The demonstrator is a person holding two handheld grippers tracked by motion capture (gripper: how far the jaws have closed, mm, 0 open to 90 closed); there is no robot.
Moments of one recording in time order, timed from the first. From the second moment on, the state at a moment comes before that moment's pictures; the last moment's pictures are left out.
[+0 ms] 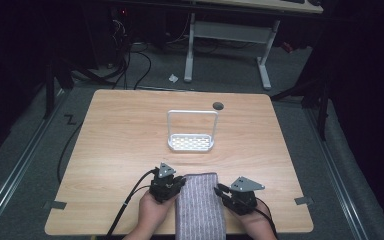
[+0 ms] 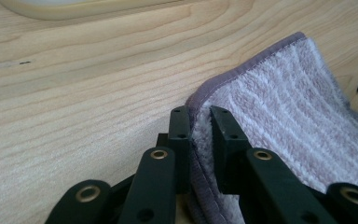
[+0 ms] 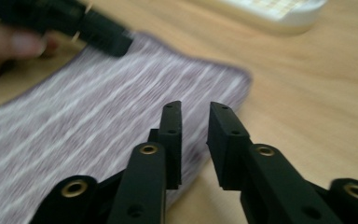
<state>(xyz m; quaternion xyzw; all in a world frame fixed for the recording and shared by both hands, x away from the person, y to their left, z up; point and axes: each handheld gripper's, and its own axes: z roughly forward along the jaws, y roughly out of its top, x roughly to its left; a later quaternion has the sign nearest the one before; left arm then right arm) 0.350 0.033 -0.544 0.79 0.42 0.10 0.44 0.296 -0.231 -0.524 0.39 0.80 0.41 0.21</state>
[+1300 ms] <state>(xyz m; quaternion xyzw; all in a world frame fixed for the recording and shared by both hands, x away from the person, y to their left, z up) 0.328 0.031 -0.525 0.75 0.39 0.16 0.51 0.307 -0.212 -0.521 0.44 0.73 0.44 0.29</state>
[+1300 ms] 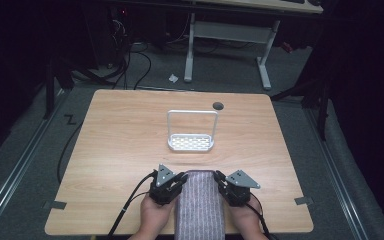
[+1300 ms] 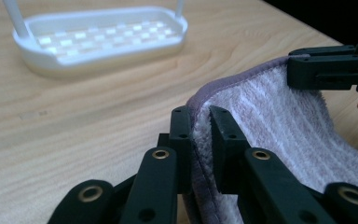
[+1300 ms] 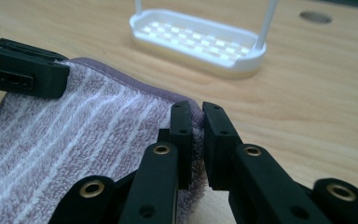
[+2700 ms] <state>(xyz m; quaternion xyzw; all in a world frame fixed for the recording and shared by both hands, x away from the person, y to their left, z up) 0.323 0.040 -0.391 0.66 0.31 0.28 0.63 0.294 -0.210 -0.389 0.35 0.62 0.57 0.41</state>
